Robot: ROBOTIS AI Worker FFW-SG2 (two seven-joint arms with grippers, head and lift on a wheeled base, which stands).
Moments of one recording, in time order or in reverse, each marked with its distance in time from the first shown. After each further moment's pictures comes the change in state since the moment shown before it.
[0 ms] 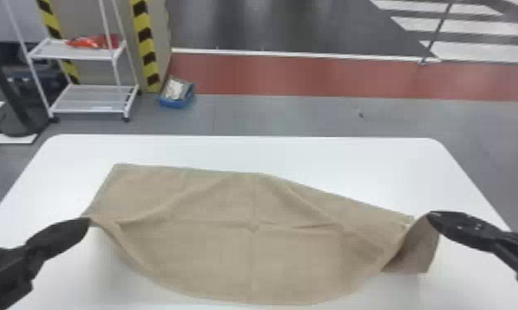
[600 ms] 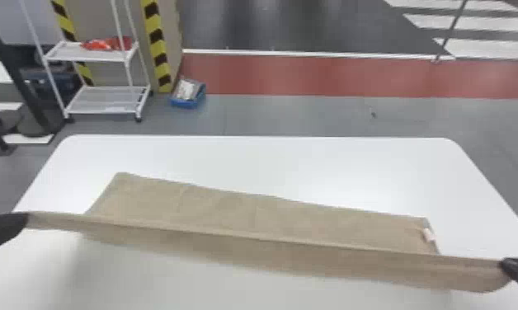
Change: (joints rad) left arm -0.003 0.042 0.219 0.038 -0.082 -0.012 -0.099; right arm 0.108 0.005 -0.204 0.084 0.026 -0.118 0.189
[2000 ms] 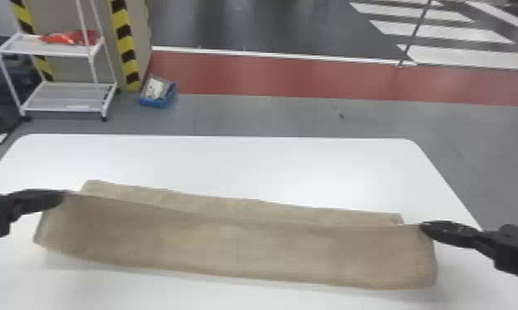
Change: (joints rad) left arm -0.433 0.017 -0.385 0.103 -0.313 0.424 -0.078; right arm -0.385 -0.075 0.198 0.360 0.318 0.072 0.000
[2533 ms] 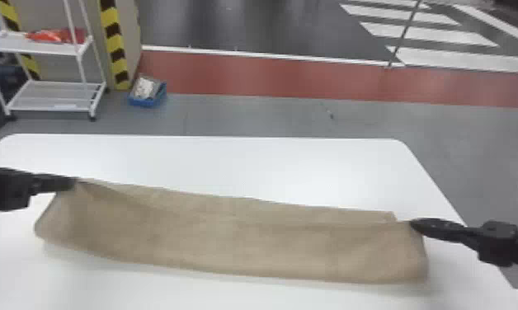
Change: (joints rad) left arm -0.214 0.001 -0.126 0.252 -0.055 0.001 -0.003; right arm -0.080 -0.003 -0.005 0.082 0.060 0.052 0.000
